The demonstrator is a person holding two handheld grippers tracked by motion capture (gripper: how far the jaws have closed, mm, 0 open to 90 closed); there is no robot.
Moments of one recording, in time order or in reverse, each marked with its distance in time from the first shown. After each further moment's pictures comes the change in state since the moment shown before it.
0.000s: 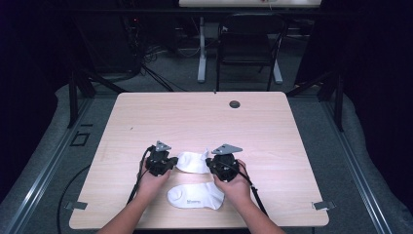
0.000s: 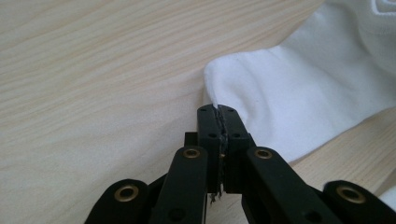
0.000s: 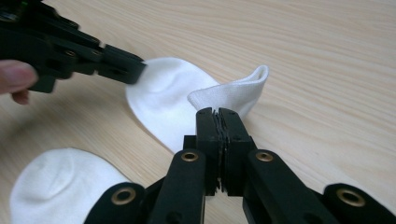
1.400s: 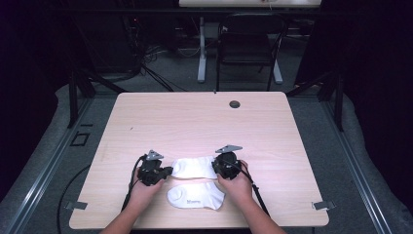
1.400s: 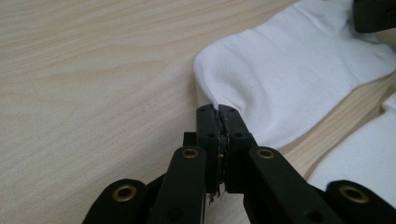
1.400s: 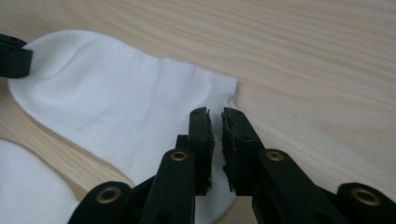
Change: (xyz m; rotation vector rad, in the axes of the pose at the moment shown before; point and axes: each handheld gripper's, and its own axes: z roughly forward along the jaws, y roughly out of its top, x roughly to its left) left arm 0.003 -0.029 -0.016 0.029 -0.057 -0.029; right arm -0.023 -0.016 0.032 0.127 -0.066 0.058
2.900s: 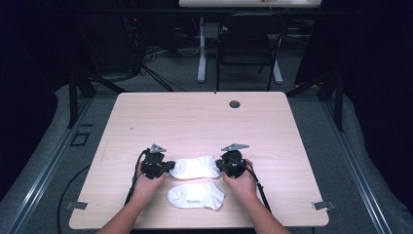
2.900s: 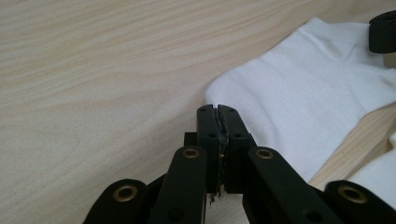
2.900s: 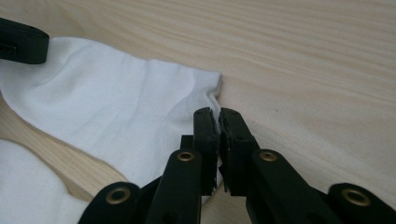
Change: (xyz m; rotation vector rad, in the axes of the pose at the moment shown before) left arm 0.003 0.020 0.006 -0.006 0.008 -0.029; right arm -0.017 -0.002 -0.006 -0.015 0.041 0.039
